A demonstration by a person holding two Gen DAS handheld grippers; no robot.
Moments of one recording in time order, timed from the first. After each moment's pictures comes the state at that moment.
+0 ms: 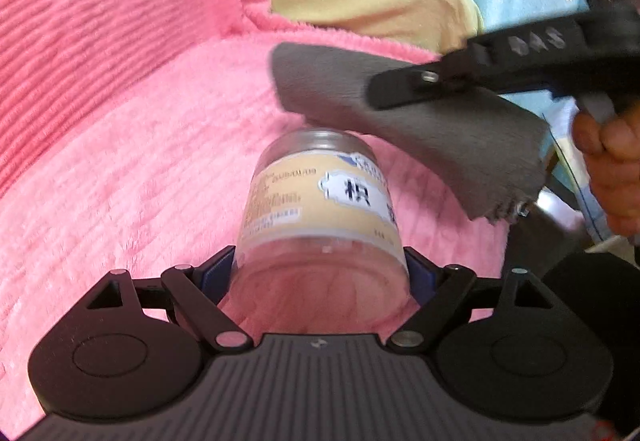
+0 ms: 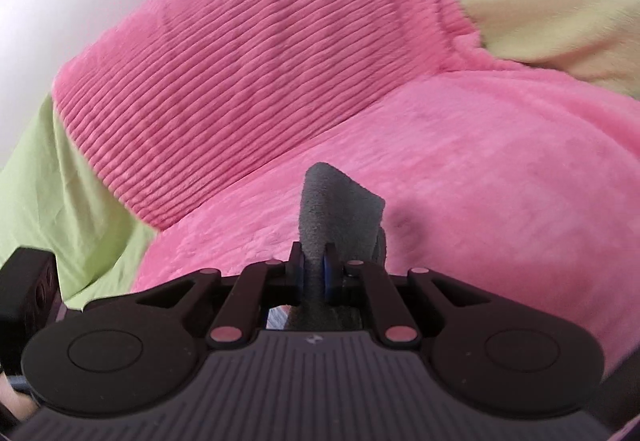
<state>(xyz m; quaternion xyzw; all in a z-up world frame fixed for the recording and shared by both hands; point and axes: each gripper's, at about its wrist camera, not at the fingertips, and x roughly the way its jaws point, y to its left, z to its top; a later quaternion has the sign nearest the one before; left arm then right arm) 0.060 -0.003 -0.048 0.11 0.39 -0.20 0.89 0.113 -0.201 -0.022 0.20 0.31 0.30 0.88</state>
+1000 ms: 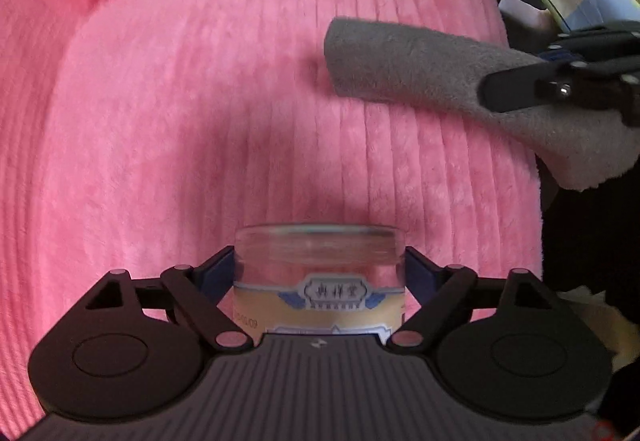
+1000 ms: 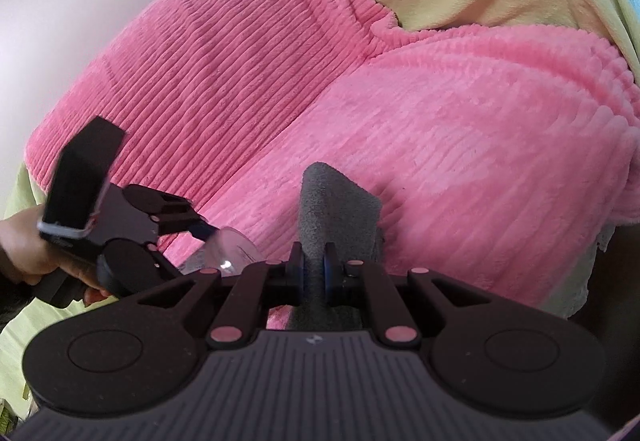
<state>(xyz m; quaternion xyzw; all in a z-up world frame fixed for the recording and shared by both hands) 0.164 -0.058 -0.036 0.36 0.51 -0.28 0.73 0.090 -0.255 -0.058 0.29 0.32 0.24 0.87</state>
